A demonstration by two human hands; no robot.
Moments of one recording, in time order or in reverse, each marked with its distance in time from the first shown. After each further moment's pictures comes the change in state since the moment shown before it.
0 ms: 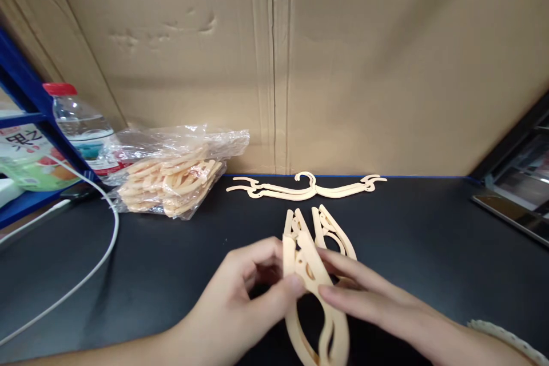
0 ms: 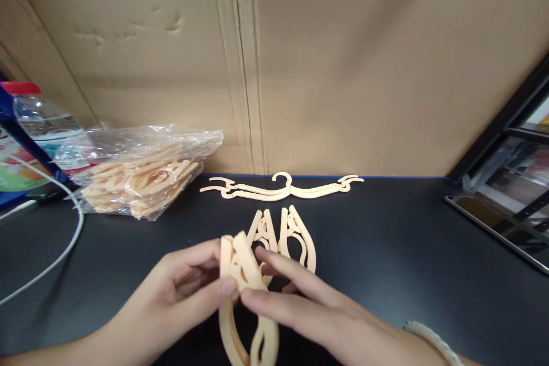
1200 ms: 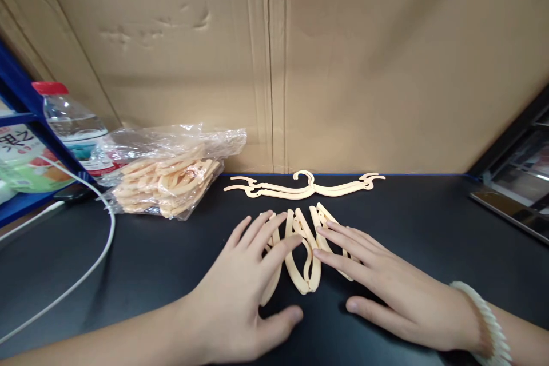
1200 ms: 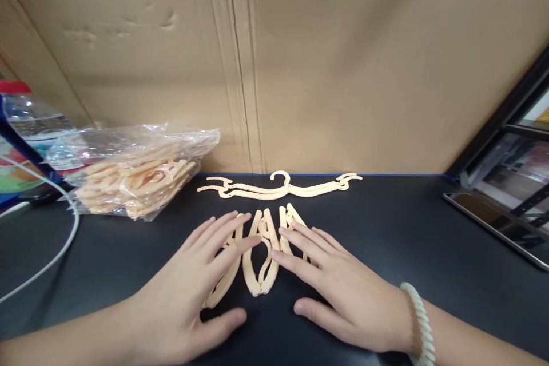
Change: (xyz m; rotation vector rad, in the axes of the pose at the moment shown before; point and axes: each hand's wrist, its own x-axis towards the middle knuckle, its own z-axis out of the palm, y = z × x) left_hand 0.003 -0.027 -0.015 1.187 -0.006 0.353; right_hand 0.007 0.038 -0.014 -0.613 -0.070 0.045
